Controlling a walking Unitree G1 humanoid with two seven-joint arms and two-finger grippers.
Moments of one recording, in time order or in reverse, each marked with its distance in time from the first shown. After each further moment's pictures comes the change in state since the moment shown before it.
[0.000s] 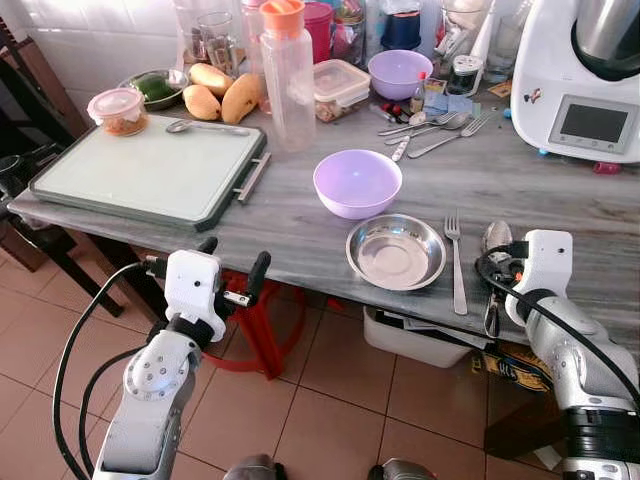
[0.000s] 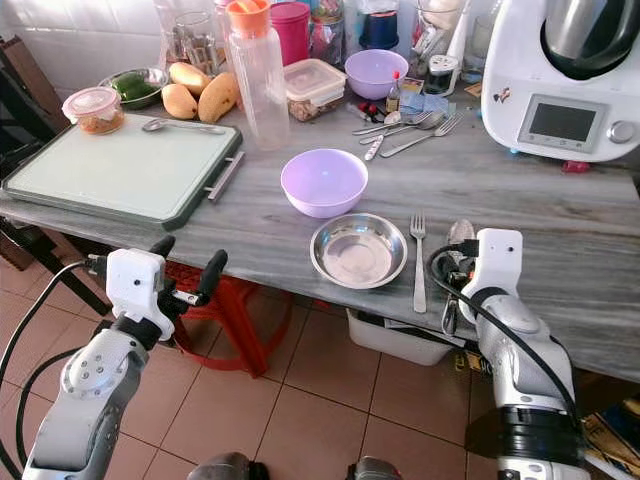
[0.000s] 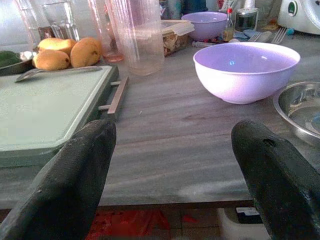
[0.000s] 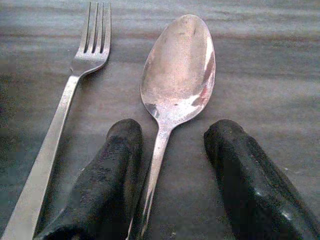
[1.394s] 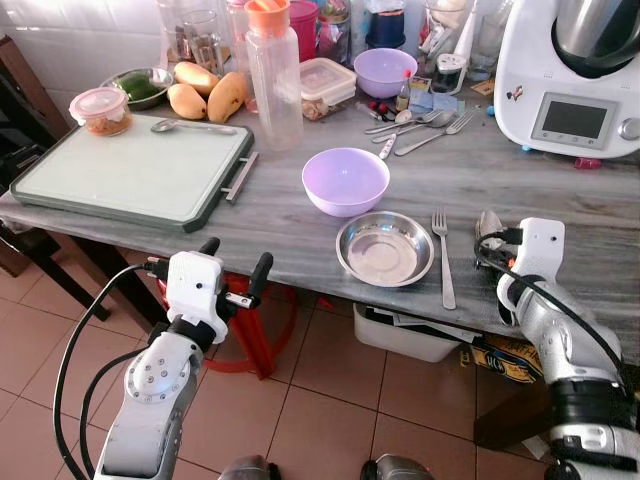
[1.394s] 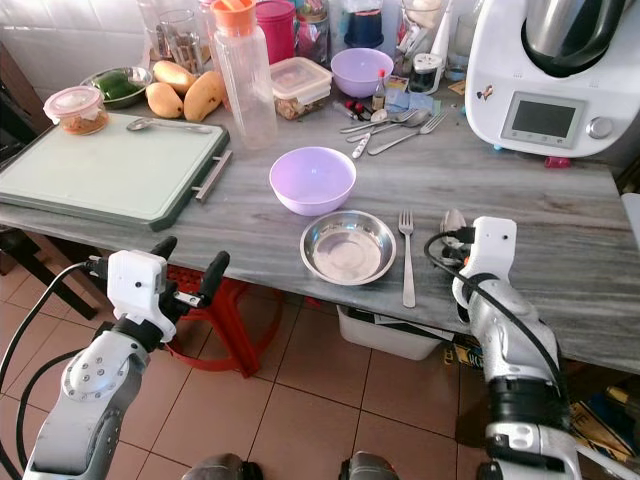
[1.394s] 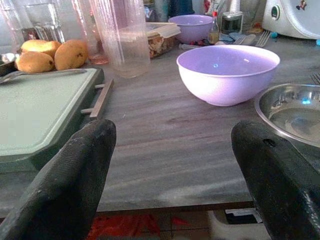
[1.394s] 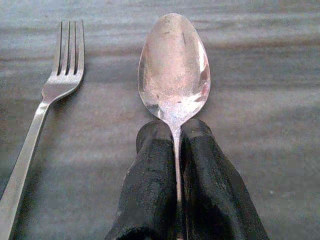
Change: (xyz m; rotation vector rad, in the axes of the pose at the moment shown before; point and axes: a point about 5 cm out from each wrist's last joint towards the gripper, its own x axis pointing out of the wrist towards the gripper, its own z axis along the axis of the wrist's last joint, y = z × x) left arm -0.002 -0.003 0.002 0.000 -0.007 -0.007; right arm 0.023 0.002 0.008 0.059 -0.016 -0.006
